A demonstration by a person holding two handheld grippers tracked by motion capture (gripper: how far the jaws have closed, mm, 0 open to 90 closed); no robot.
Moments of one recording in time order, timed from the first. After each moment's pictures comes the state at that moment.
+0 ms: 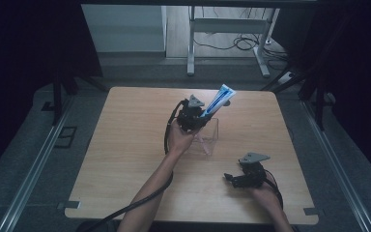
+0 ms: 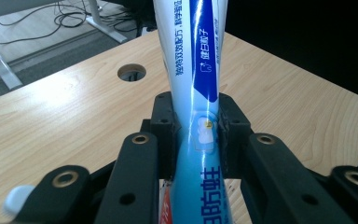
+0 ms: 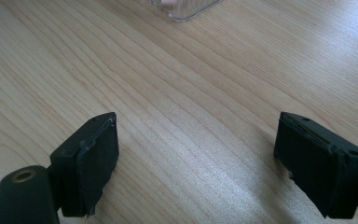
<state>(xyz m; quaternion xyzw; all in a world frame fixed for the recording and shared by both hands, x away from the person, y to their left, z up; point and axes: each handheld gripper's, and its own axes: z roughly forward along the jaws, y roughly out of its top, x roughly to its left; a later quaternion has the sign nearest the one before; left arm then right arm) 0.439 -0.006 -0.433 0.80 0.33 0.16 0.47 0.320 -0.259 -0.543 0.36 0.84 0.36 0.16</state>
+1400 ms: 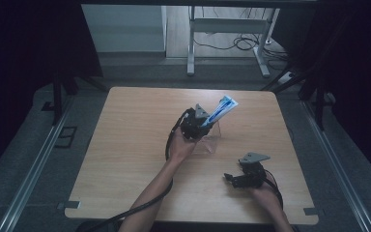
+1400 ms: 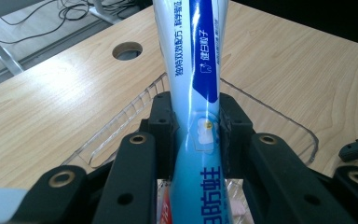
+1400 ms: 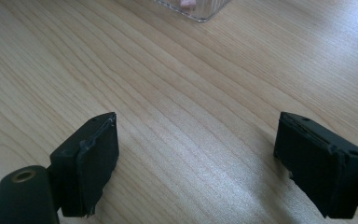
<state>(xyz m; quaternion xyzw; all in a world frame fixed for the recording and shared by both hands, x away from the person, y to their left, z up) 0.426 -0.019 -0.455 0.83 0.31 0.18 0.43 0.320 -0.259 -0.543 0.36 0.84 0.36 0.16</state>
